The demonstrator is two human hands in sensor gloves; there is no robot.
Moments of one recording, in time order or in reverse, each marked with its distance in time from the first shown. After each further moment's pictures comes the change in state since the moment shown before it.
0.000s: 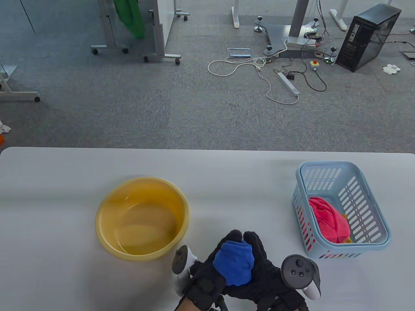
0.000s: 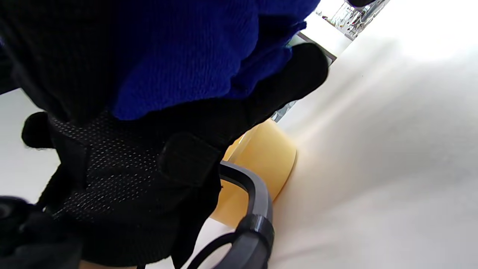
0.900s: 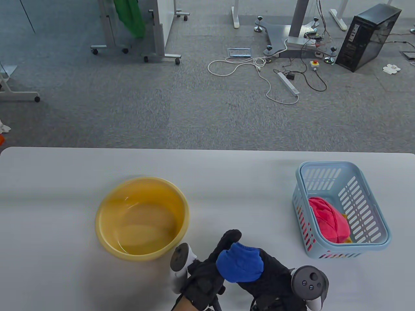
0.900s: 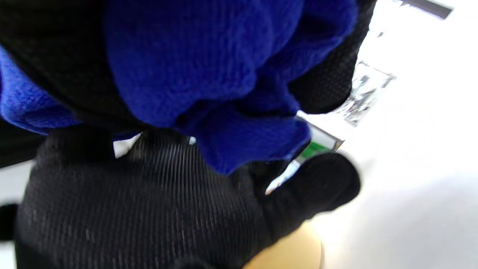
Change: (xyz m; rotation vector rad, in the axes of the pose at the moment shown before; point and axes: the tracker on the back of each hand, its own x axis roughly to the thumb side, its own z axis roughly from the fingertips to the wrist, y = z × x) left_hand 0.014 0.016 0.006 0.048 0.054 -0.173; right_hand 0.005 -0.015 0.014 -0.387 -0.023 -0.055
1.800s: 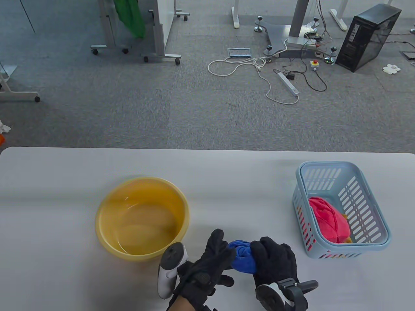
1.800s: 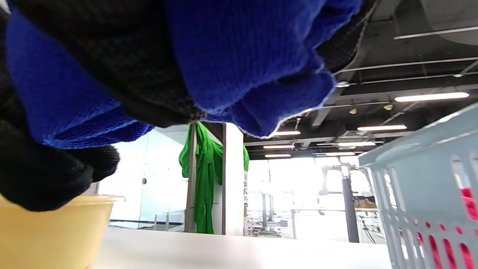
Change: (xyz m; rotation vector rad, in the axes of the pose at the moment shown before) left_hand 0.015 -0.004 0.014 0.083 0.334 -0.035; right_hand 0.036 0.026 0.011 -0.166 -0.198 1.102
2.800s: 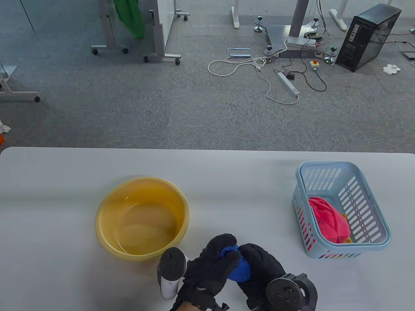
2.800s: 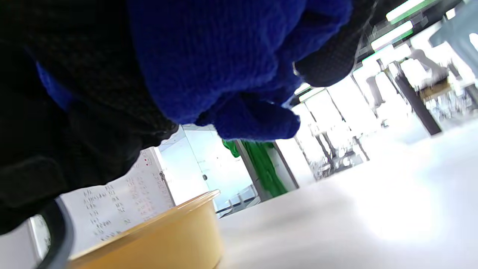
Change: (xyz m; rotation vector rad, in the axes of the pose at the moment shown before) left_hand 0.024 -0.004 0.004 0.258 -0.384 -0.378; right_hand -0.012 0.009 -0.004 0.172 0.040 -0.585
